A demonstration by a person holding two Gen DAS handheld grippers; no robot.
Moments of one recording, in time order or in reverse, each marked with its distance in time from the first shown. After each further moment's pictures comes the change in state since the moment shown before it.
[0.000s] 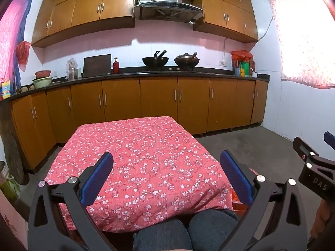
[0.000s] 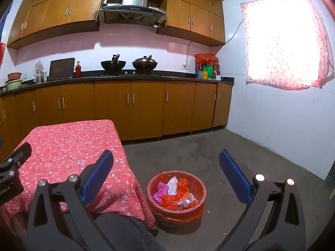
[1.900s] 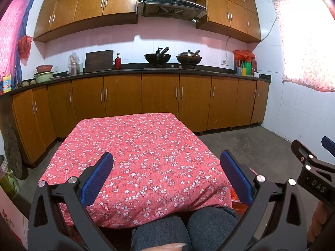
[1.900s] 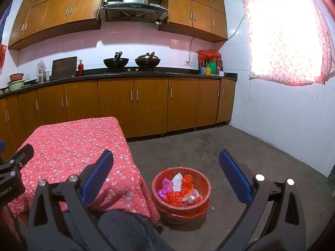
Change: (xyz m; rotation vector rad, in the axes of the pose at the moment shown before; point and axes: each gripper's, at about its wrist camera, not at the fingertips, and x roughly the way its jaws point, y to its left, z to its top) left arm -0.003 0.004 -0.003 -0.018 0.011 0.004; right arm 0.002 0.005 -0.005 0.009 0.020 0.019
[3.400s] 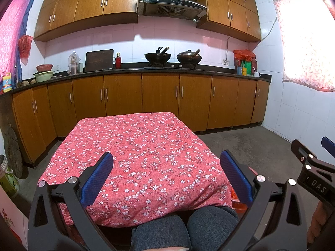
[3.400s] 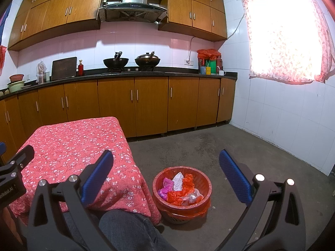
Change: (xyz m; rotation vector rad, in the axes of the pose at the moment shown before) left arm 0.000 0.000 -0.001 -0.004 0.004 0.000; right arm 0.000 0.000 -0.001 0.002 0.002 0.003
